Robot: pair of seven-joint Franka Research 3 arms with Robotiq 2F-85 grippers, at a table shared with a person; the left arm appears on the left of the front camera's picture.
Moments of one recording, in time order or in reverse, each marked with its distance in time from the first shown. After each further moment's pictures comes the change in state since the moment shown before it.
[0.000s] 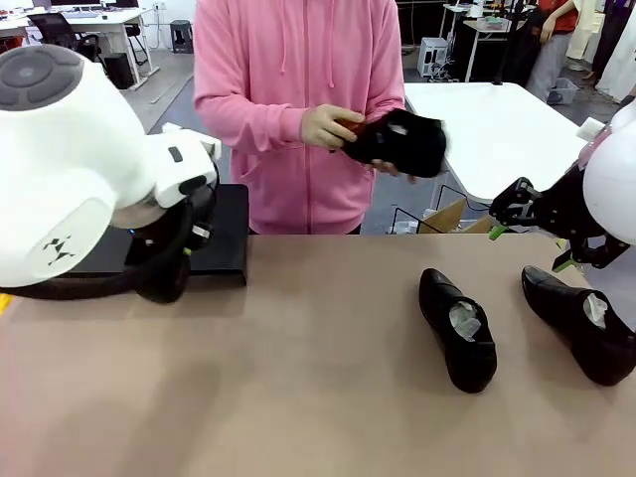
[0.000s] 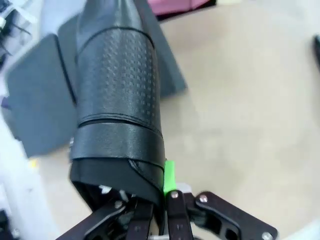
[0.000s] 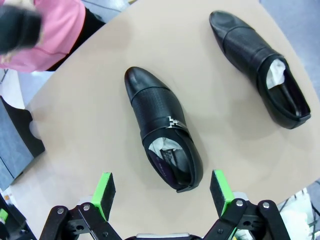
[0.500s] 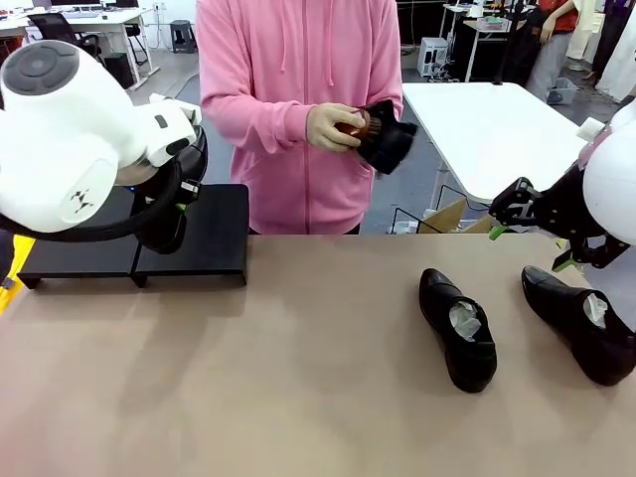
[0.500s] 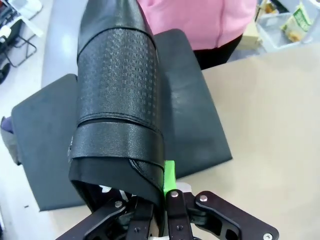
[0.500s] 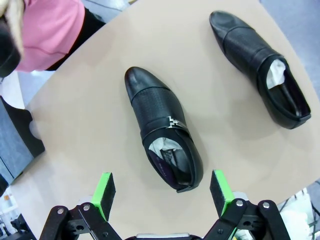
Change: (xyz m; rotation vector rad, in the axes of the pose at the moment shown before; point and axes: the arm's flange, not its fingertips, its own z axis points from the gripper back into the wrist) left arm 0.069 0.066 -0.071 -0.010 -0.072 0.065; right arm 0.000 0.000 0.000 0.000 0.000 0.000
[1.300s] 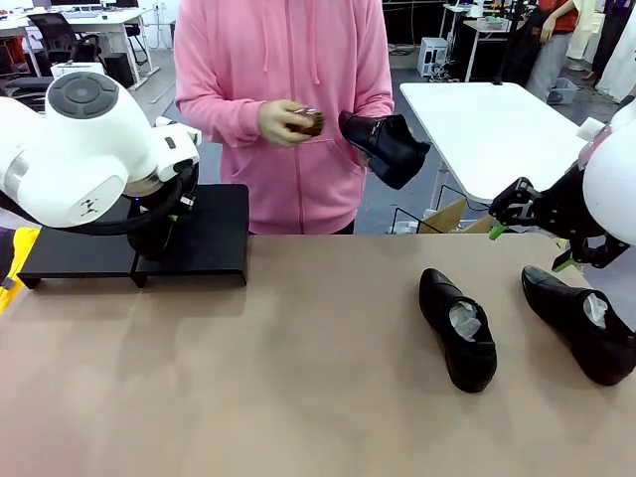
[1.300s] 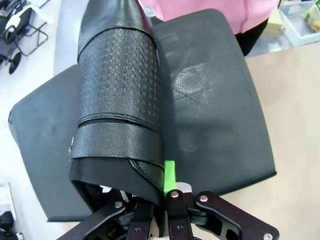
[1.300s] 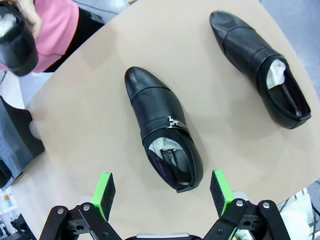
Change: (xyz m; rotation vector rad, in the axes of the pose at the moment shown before) left arm -0.001 0.021 -0.060 0.089 0.068 -0.017; right arm 0.000 0.000 0.000 0.000 0.000 0.000
